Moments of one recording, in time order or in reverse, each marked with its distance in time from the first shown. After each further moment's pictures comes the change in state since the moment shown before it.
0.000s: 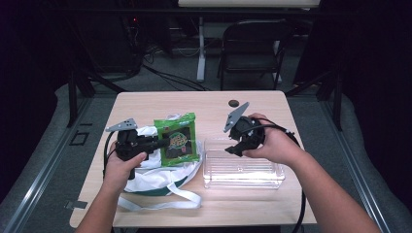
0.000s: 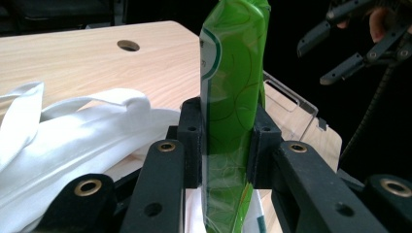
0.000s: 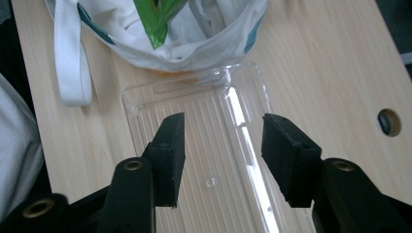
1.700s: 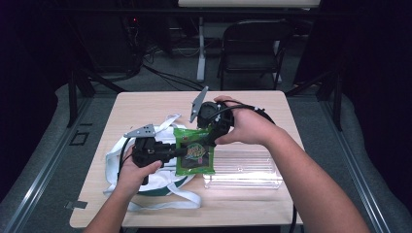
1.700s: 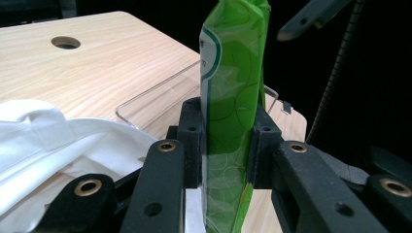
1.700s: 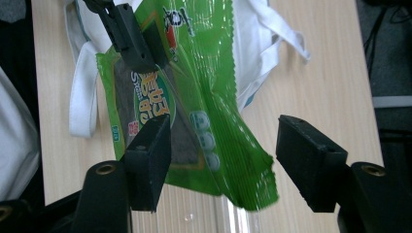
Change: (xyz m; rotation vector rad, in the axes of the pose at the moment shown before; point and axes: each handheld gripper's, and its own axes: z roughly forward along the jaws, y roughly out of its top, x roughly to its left) left arm -0.034 -0.002 0.031 0.056 -0.129 0.073; right arm 0.008 0.088 -0.003 0.044 0.012 -0.191
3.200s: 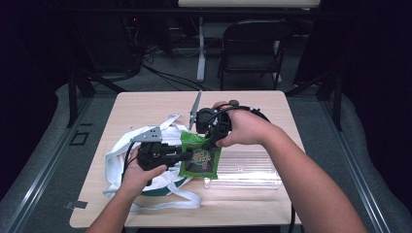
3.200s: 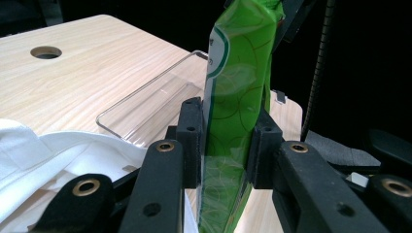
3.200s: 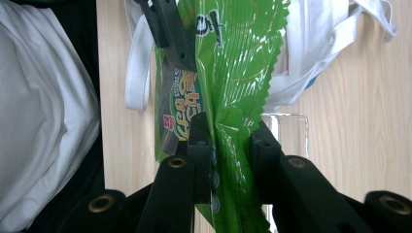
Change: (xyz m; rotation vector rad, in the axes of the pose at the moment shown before) left arm -0.010 0.000 0.010 0.022 -0.026 0.087; right arm 0.003 0.000 0.010 0.098 0.212 -0.004
